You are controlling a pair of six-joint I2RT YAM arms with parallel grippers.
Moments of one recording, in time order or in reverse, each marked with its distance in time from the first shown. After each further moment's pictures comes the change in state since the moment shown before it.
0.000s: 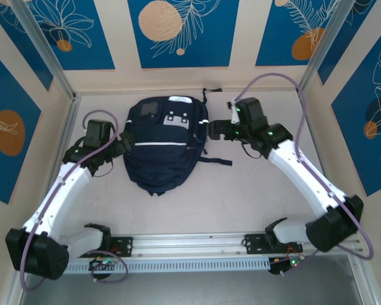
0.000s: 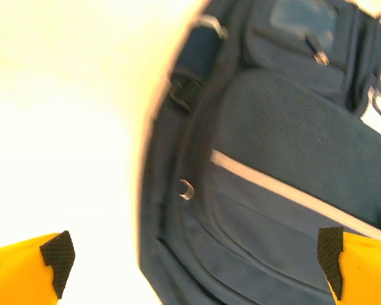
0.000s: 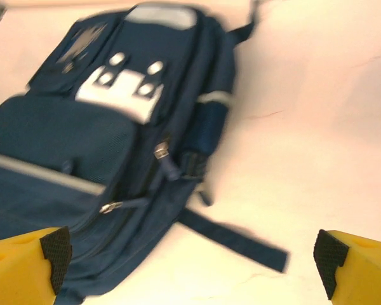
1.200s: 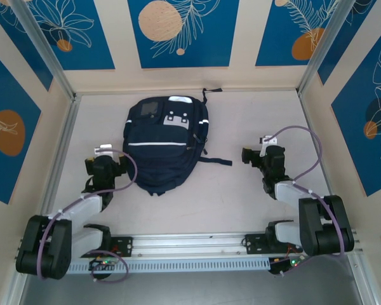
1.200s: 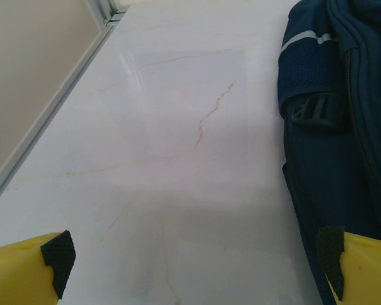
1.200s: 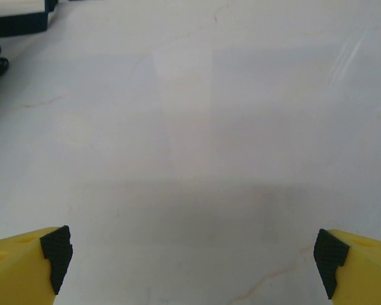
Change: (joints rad) left arm 0.070 0.050 -0.734 1.136 -0.224 0.614; right arm -0.378 0.009 -0.905 1.136 0.019 -0.256
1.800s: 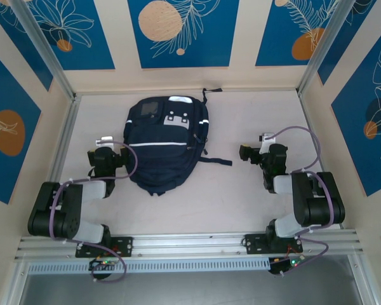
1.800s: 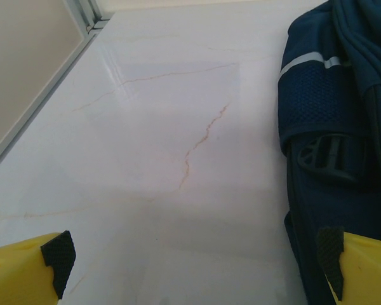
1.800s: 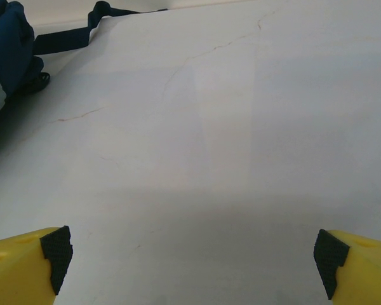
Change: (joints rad) left arm 0.059 0.307 0.098 0.234 0.077 0.006; right arm -0.071 0.239 0.016 0.265 -0.202 0.009
